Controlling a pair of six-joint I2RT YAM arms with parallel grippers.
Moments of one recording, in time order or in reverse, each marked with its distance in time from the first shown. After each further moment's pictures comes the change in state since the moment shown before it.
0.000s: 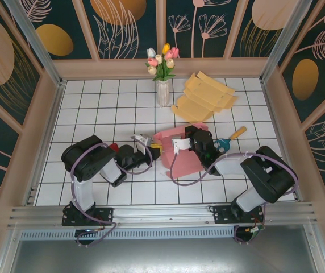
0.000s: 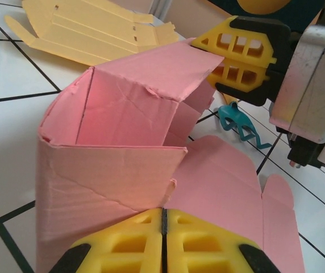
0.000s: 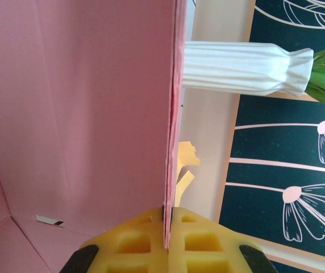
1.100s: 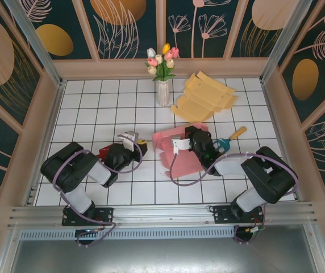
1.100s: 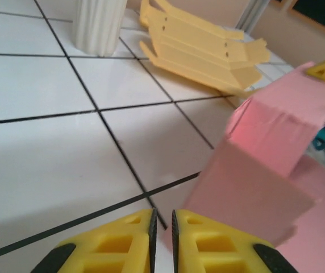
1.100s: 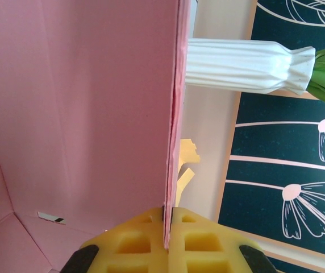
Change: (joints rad) left arm 0.109 -0.196 -0.095 -0.207 -0.169 0.059; right arm 0.014 -0.008 0.000 -0.017 0.025 0.000
